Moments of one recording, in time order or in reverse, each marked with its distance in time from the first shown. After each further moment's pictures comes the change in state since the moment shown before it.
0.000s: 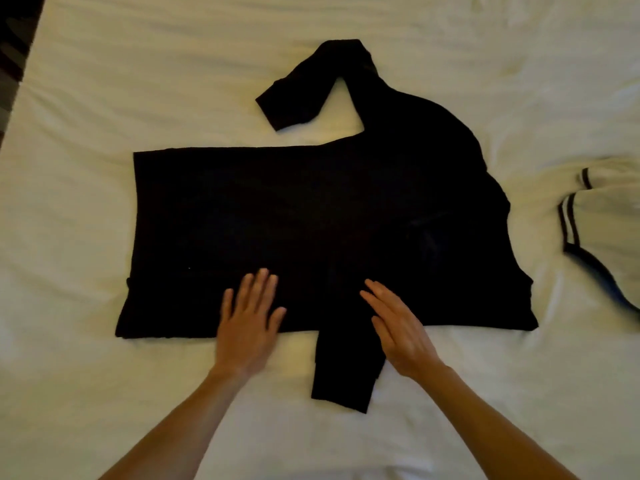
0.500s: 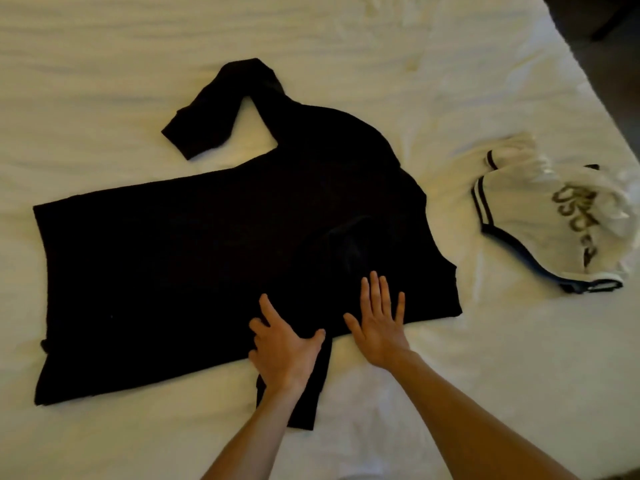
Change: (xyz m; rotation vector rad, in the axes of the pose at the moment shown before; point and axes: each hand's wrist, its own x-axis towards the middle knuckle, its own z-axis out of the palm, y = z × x) left_hand 0.016 0.195 -0.041 -0.420 -0.186 -0.476; right_hand -0.017 0.079 -0.015 -0.355 -0.194 0.447
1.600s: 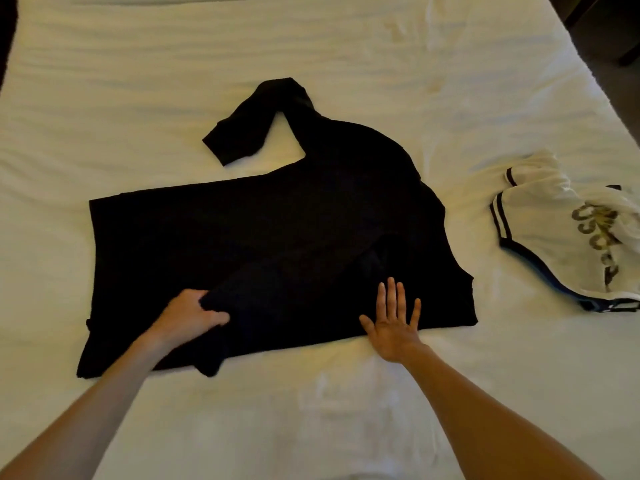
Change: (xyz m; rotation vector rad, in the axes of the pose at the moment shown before) left_hand 0.084 -0.098 -0.153 -0.266 -0.332 0.062; right_hand 0.005 -0.009 -0.018 0.021 -0.194 0.050
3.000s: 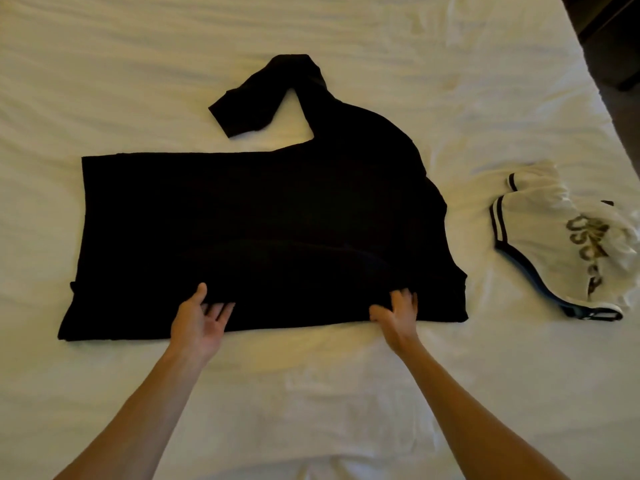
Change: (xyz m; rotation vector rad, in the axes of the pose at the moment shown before) left_hand 0.006 -0.045 0.081 -1.479 0.284 -0.157; right_hand -0.017 0.005 -0.010 0.668 0.402 -0.026
